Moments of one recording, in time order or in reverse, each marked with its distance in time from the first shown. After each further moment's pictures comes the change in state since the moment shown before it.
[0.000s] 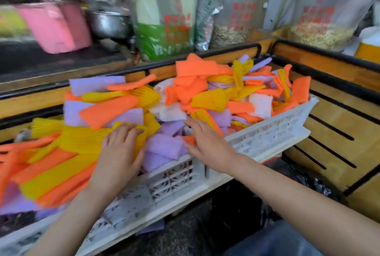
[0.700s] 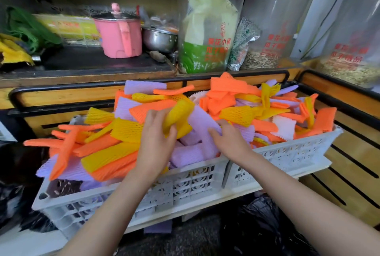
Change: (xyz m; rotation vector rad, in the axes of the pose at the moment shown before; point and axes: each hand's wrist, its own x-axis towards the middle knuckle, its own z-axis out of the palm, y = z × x) left_hand 0.004 0.028 -0.047 -0.513 0.402 -0.250; right_hand 0.022 -0.057 -0.029 0.242 0.048 0.372
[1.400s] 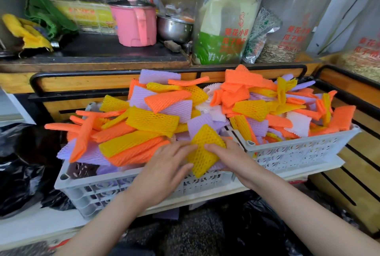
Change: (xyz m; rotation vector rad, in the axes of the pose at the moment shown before) left_hand -0.066 -0.030 -0.036 0.230 -0.515 0.291; right_hand -0.054 -0.033 0.019 0.703 -0.341 0.283
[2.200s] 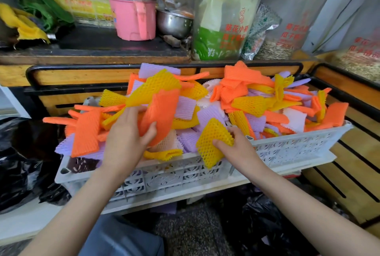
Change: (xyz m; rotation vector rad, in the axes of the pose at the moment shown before) left_hand 0.008 -0.033 -0.047 0.017 0.433 -0.408; right_hand -0.007 0.004 -0.003 -0.305 0.272 -0.161
